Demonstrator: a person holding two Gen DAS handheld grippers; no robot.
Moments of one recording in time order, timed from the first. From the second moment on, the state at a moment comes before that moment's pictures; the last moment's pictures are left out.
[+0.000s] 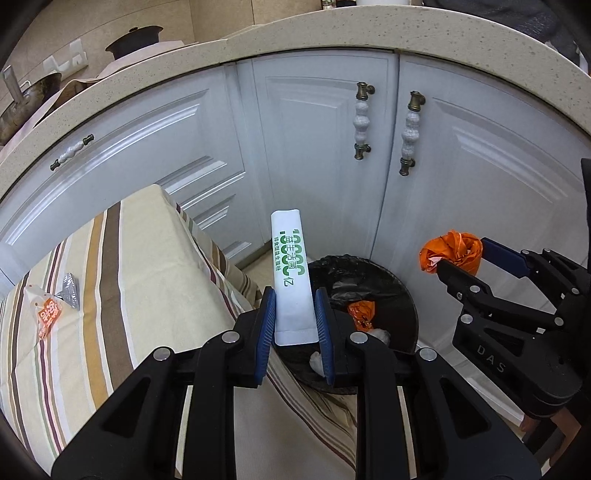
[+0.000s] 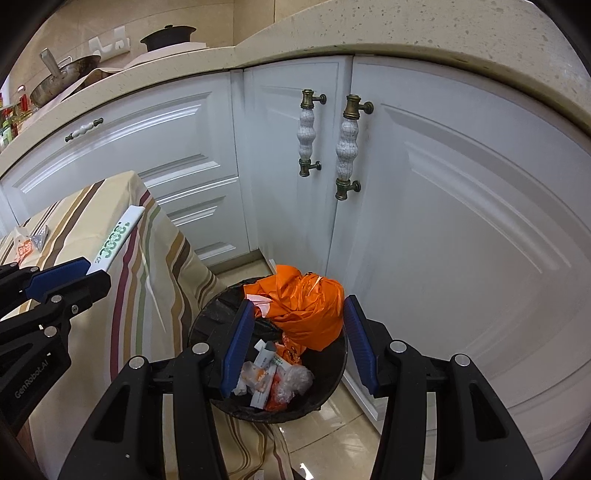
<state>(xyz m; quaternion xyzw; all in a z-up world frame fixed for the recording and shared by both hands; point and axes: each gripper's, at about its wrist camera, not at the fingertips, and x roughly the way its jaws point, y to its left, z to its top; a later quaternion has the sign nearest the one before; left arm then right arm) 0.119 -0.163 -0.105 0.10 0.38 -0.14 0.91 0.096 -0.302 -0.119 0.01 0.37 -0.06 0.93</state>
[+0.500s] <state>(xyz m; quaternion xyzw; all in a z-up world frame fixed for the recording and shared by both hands) 0.142 -0.170 -0.112 0.11 0.38 -0.13 0.91 0.112 -0.307 -0.123 0.00 0.36 -0.07 0.93</state>
